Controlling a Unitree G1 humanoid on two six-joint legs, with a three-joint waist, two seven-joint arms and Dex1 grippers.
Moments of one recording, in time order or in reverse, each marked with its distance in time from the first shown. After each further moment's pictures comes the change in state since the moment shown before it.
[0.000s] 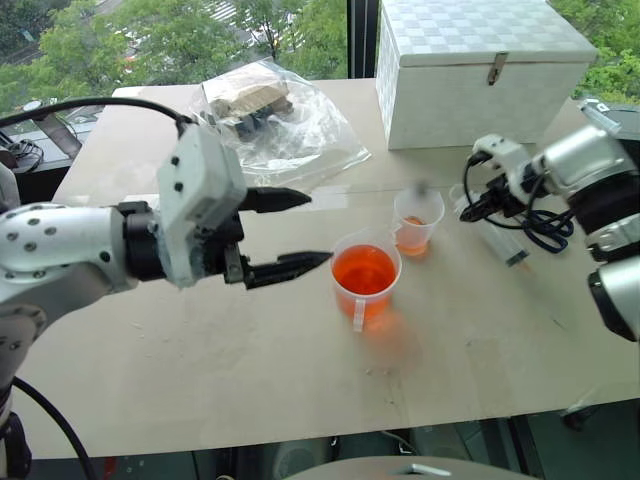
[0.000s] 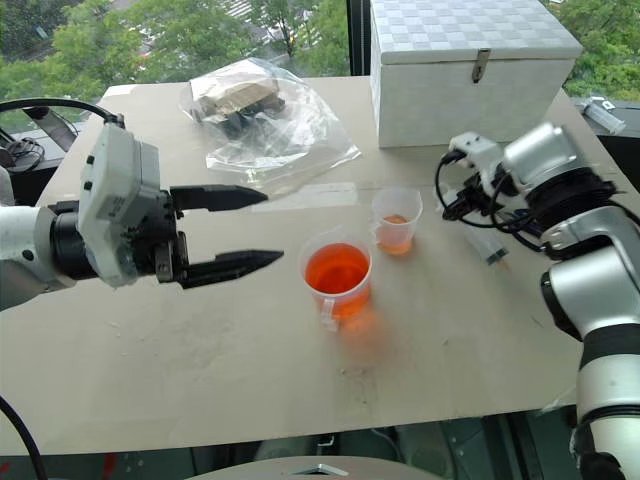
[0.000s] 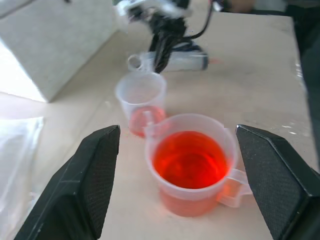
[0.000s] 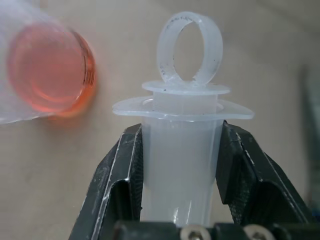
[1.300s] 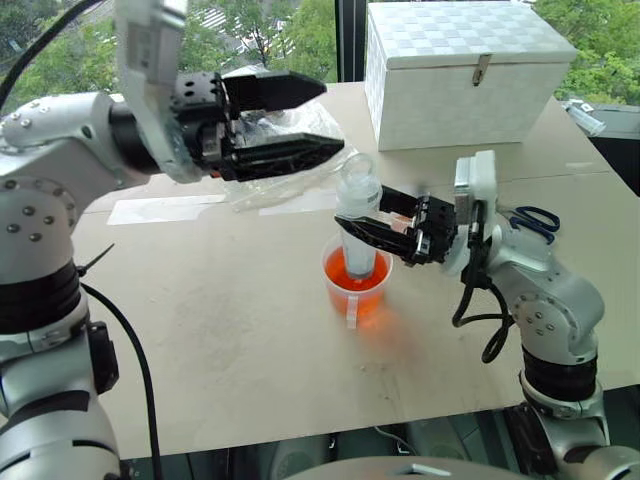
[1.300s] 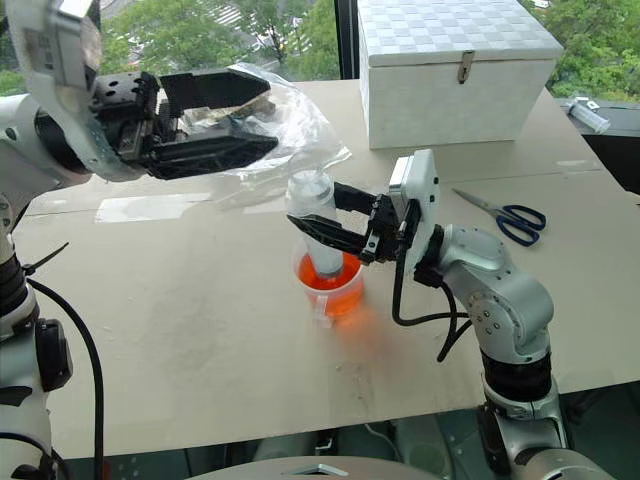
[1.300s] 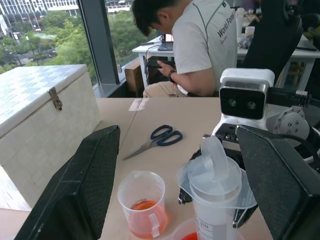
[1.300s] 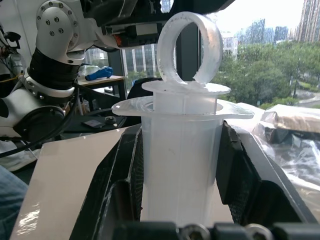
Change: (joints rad) left arm -0.471 -0.247 -0.155 0.328 0.140 0.014 -0.301; right arm 0.784 0.532 -0.402 -1.113 0.488 -0.522 -0.387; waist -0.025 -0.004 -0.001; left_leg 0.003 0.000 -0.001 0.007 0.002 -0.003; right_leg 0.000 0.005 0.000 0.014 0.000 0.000
